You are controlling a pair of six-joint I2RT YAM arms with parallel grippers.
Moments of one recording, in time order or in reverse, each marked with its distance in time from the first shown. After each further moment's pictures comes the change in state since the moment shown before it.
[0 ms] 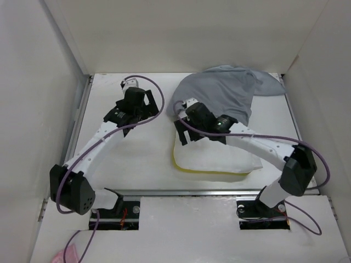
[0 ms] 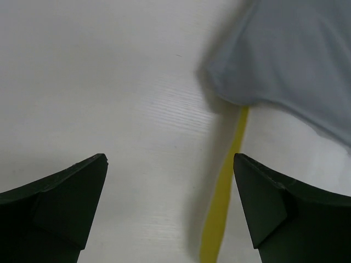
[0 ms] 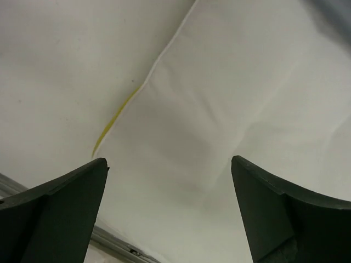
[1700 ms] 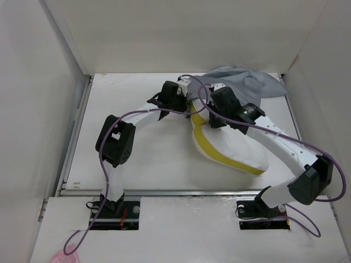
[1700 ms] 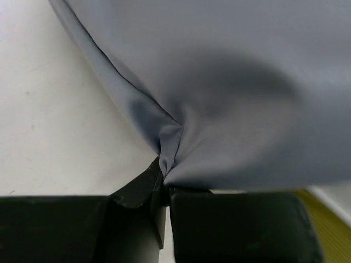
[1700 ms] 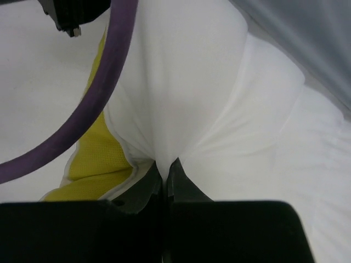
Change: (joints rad) left arm -0.065 0.688 0.298 0.434 0.444 0.484; right arm -0.172 -0.095 0.081 -0.198 0.034 0.036
